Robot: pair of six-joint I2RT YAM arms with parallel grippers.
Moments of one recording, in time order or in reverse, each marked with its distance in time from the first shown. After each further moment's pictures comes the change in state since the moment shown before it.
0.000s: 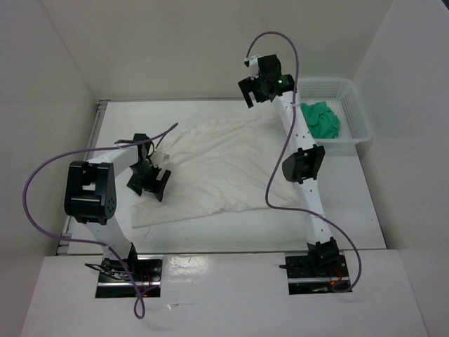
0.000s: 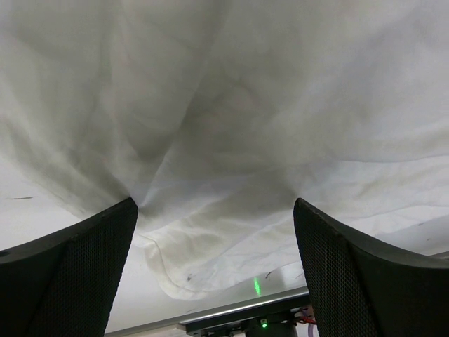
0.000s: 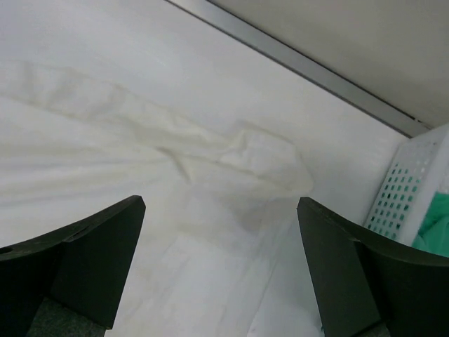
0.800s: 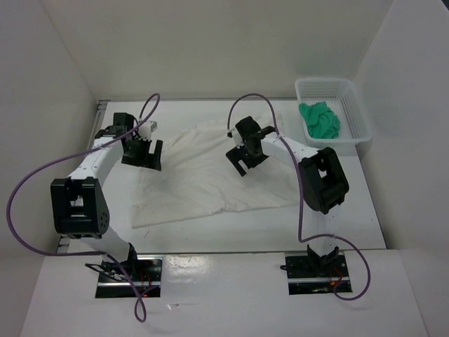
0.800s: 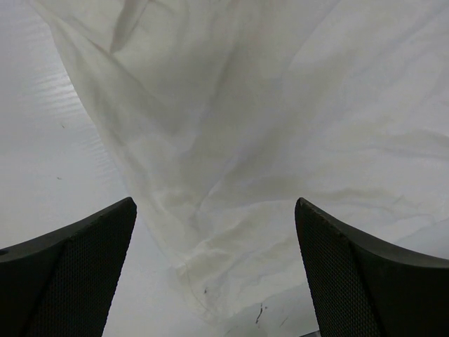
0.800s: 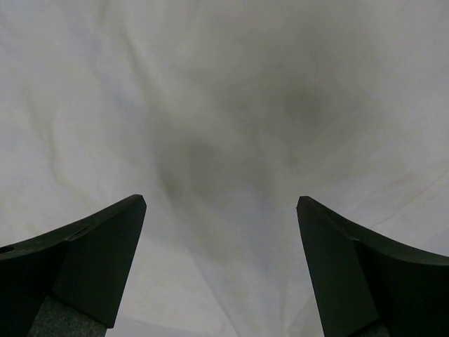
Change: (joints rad) left arm 0.081 -0.164 0.138 0.116 0.120 -0.068; right arm 0.236 -0.779 -1.591 0.338 -0.060 0.125
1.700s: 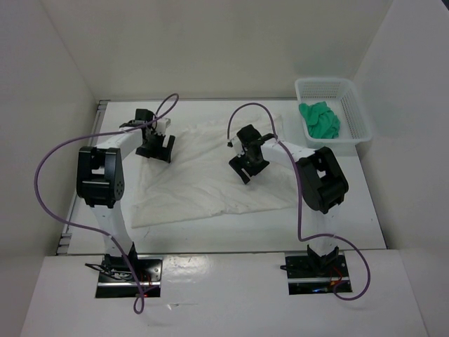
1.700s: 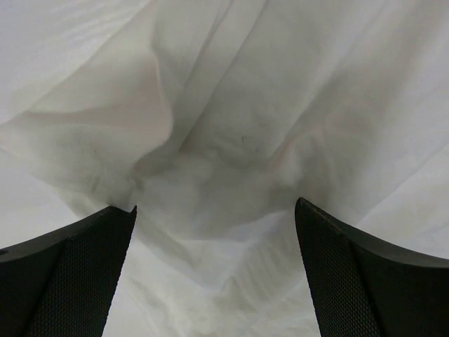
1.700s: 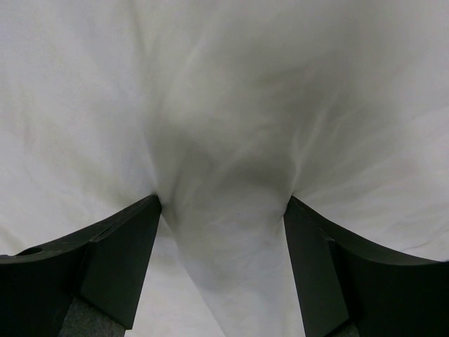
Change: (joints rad) left arm -0.067 0.357 0.148 0.196 -0.111 -0.018; right arm -0.008 0.014 -0.108 0.060 -0.037 -0.055
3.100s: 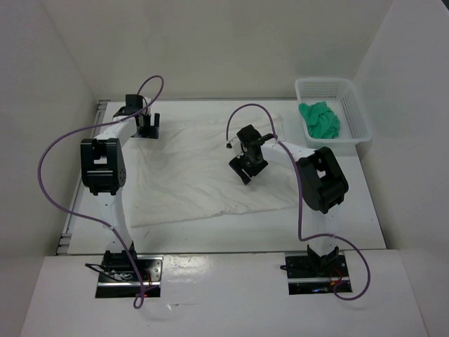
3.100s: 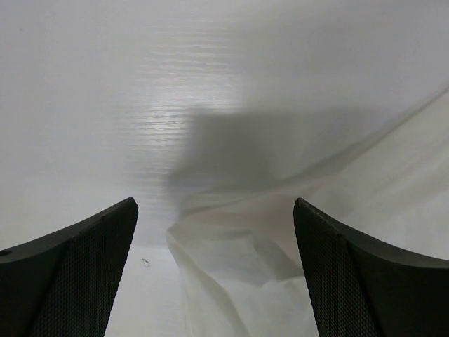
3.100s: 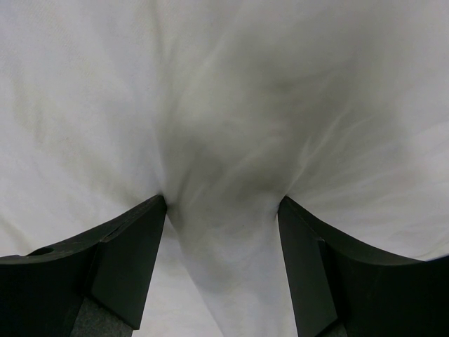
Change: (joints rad) left arm 0.077 0.208 0.305 0.125 -0.200 -0.105; right arm 0.000 0.000 -0.002 -0.003 -0.035 -0.039
